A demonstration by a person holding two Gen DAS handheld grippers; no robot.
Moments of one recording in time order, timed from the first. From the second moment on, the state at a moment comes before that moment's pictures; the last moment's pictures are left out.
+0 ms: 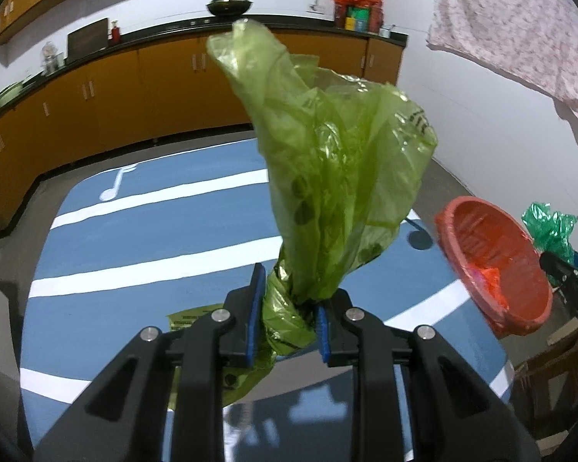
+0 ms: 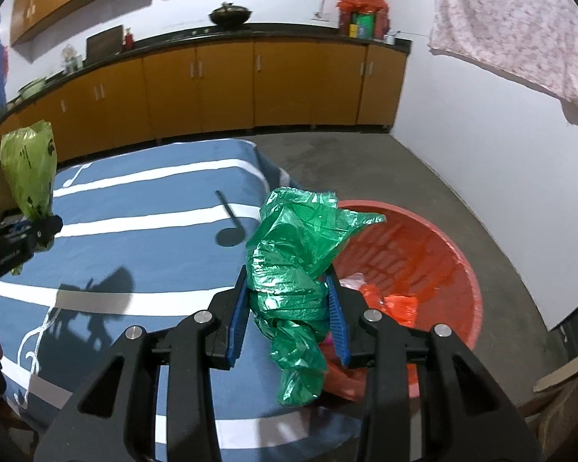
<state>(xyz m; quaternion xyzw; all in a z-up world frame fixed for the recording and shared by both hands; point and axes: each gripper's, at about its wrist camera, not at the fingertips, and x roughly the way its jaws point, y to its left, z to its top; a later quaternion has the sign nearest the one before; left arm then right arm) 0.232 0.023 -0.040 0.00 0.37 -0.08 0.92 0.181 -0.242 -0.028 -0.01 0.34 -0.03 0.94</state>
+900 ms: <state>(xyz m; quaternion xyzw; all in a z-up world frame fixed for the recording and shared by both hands) 0.238 -0.120 -0.046 0.04 0.38 -0.20 0.90 0.169 -0.328 -0.033 0.06 0.33 -0.11 0.94</state>
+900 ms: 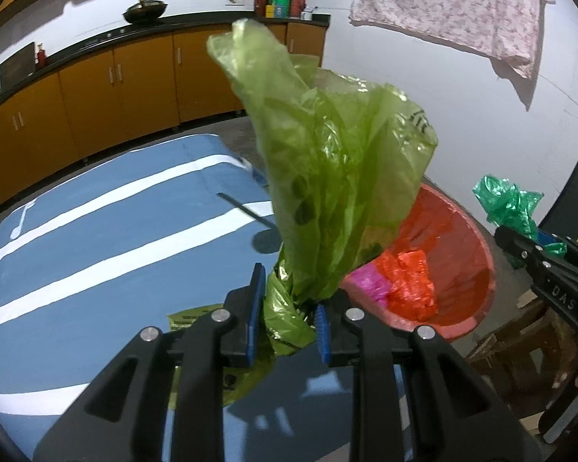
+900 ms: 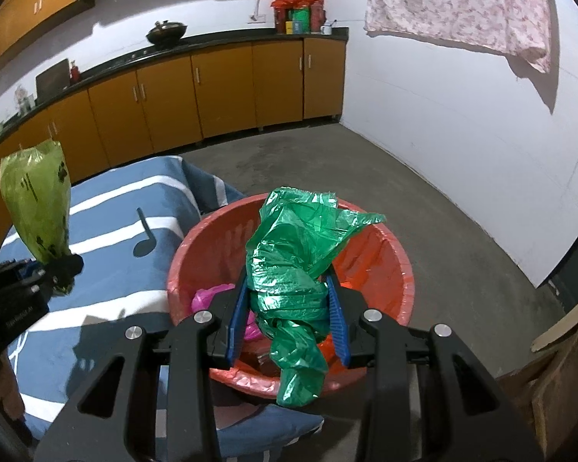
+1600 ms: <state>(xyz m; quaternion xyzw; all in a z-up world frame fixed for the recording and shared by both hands) 0.266 -0.196 -0.068 0.04 0.40 -0.28 0.87 0.180 -0.374 -0.041 0.14 0.31 -0.12 0.93</state>
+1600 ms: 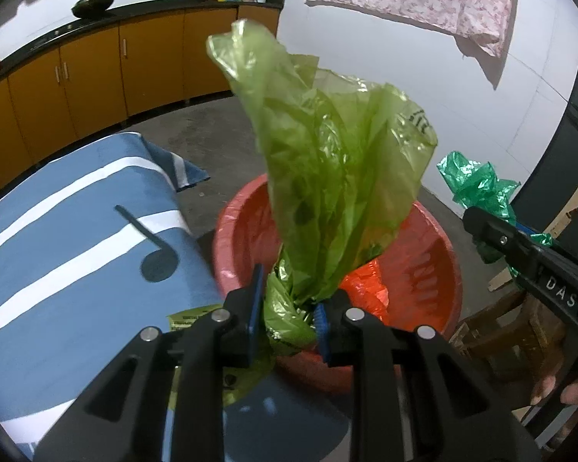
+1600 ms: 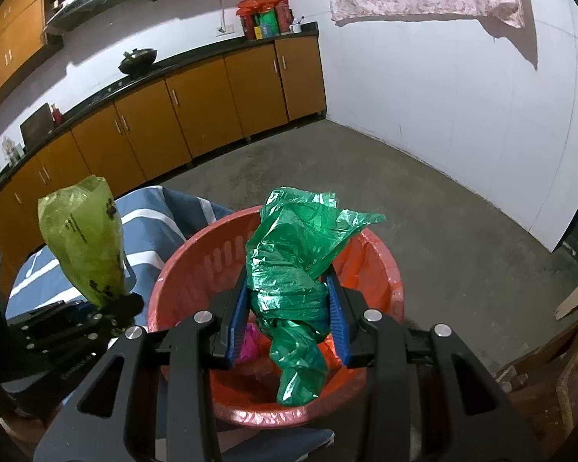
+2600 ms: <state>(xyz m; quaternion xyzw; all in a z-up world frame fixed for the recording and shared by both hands) 0.281 -0.191 -0.070 0.04 0.40 -0.24 0.88 0.149 -0.390 -0.022 0.18 0.24 -0.15 0.94</state>
